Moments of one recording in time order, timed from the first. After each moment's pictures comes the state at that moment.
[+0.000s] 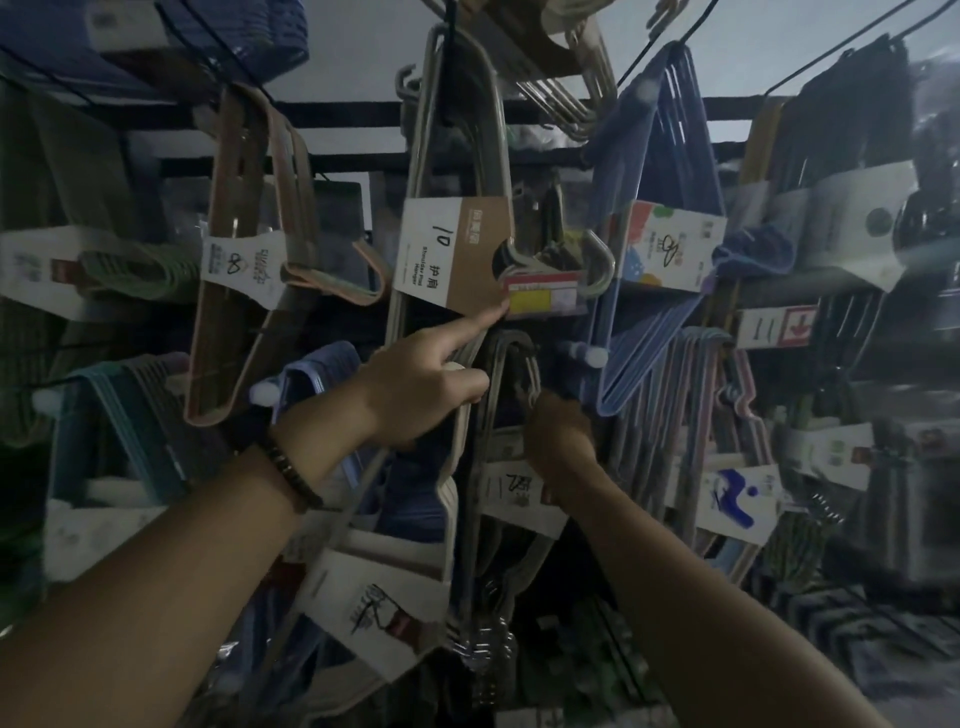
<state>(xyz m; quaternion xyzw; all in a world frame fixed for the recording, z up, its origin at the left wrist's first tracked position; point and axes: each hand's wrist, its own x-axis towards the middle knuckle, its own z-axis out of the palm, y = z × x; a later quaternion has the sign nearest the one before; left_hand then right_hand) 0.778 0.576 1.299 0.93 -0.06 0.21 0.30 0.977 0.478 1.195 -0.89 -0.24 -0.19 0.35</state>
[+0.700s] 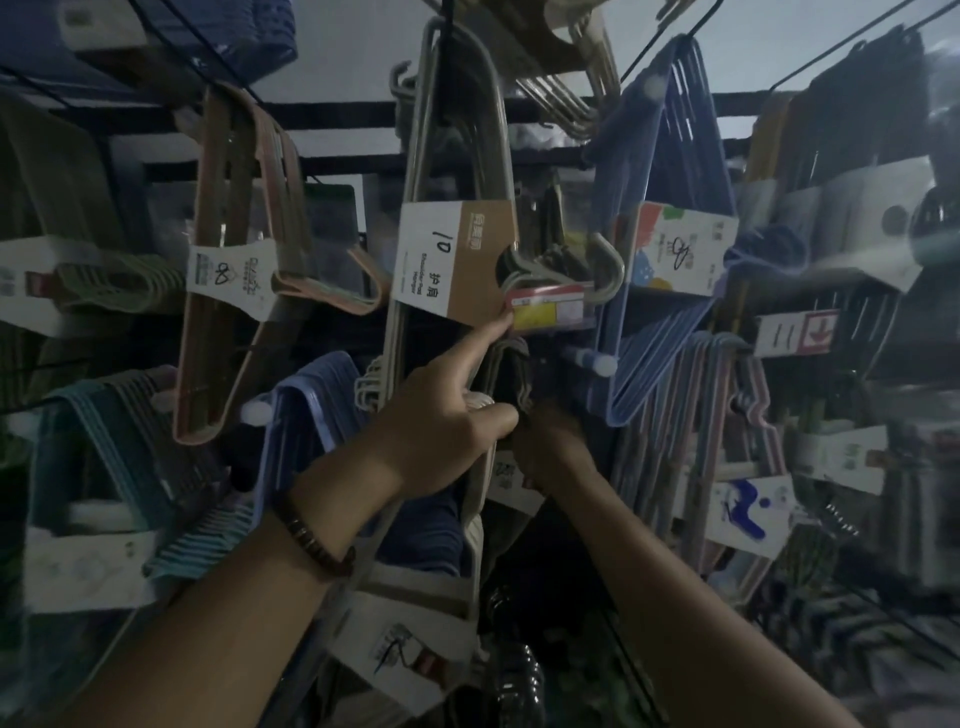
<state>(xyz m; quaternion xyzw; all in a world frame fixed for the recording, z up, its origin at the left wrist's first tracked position) 0.783 0.566 1.276 0.89 -0.11 0.24 0.37 0.995 0.496 1.187 -0.84 -0.25 -0.11 0.47</state>
